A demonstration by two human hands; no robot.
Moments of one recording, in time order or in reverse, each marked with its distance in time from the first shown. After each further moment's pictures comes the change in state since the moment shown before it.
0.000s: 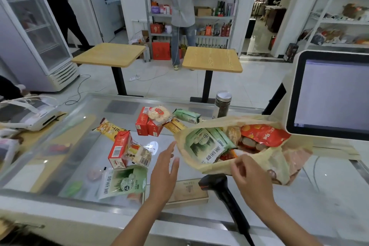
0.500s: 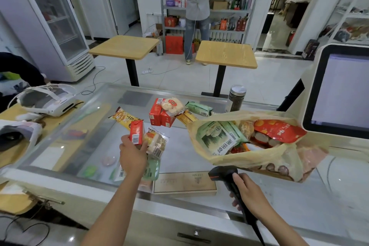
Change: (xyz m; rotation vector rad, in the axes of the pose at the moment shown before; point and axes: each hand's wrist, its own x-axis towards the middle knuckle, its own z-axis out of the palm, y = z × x) left_hand 0.034 -0.050 -0.077 0.261 0.338 -0.594; right_hand -0.027 0.023 0.039 0.403 -0.493 0.424
